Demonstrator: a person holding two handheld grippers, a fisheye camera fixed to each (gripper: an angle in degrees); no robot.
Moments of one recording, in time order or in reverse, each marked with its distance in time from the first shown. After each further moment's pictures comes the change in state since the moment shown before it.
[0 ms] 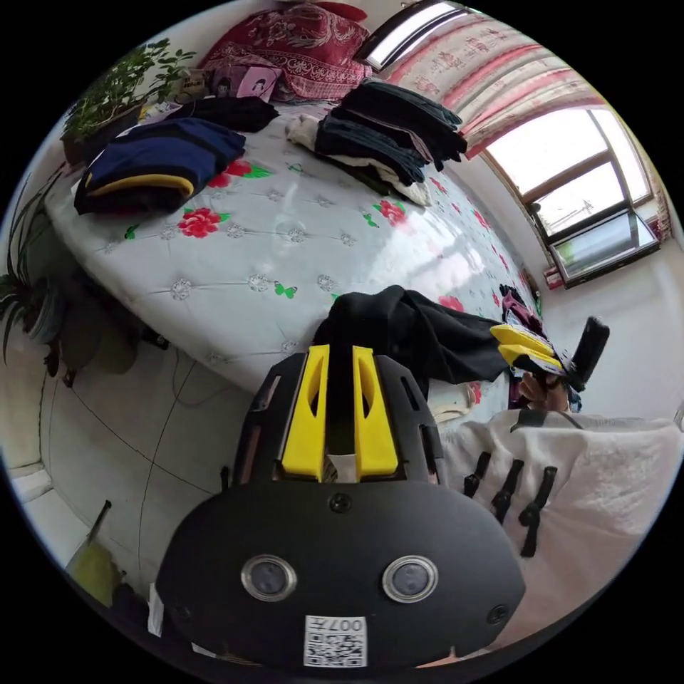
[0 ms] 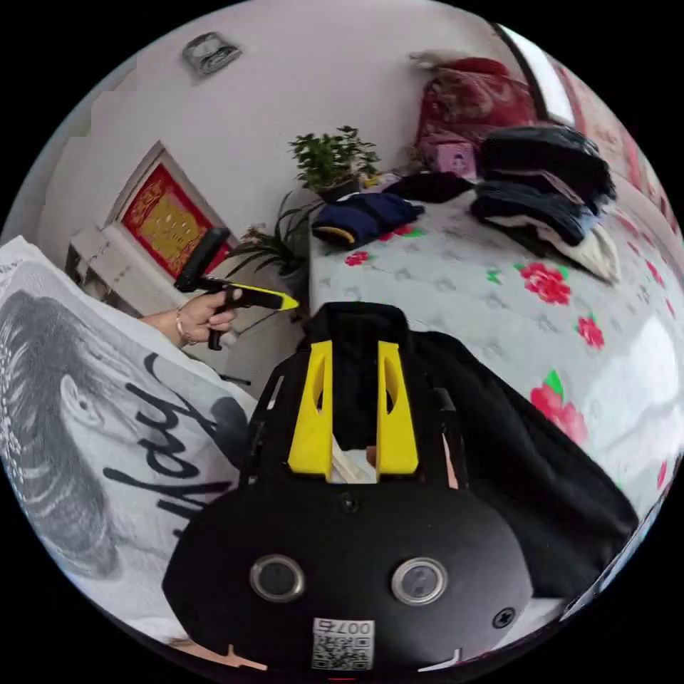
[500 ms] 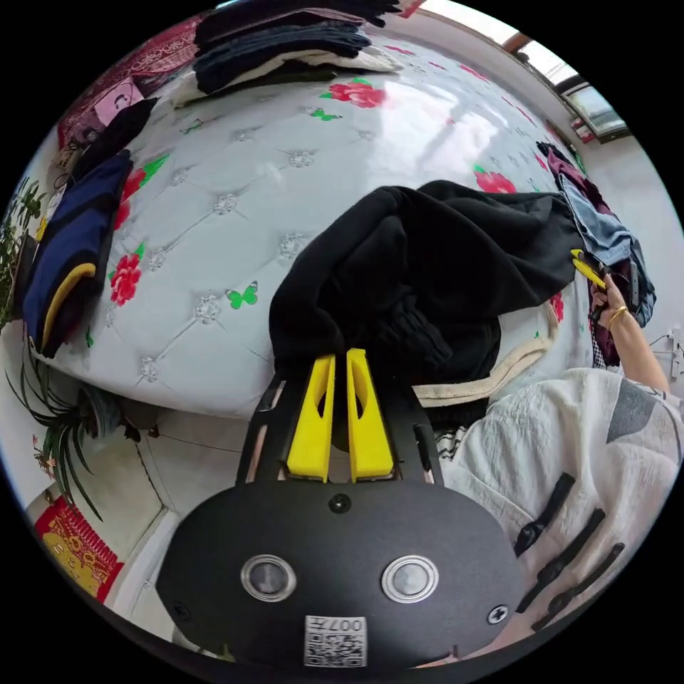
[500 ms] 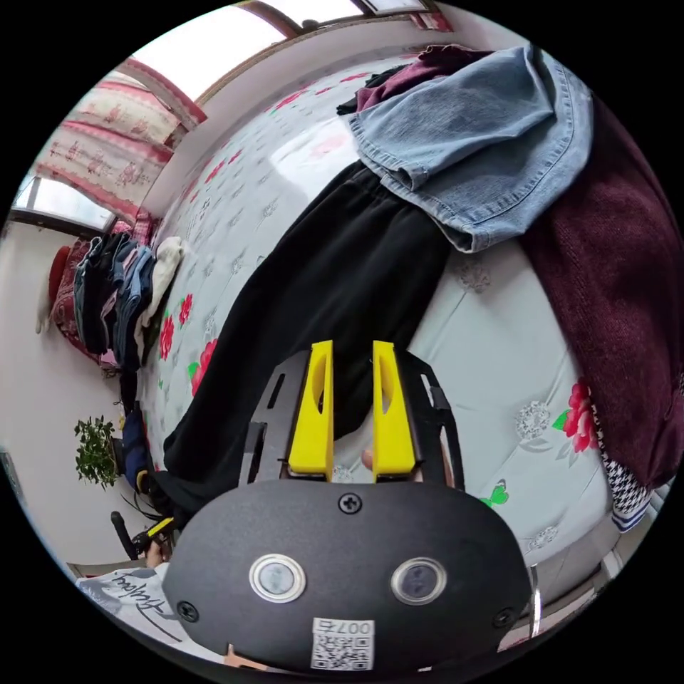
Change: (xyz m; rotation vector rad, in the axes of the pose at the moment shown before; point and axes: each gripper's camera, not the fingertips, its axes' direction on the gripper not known) left arm 0.062 -0.067 0.087 -0.372 -0.283 0.293; right arm 0.270 0.302 -0.158 0.327 0.384 1.175
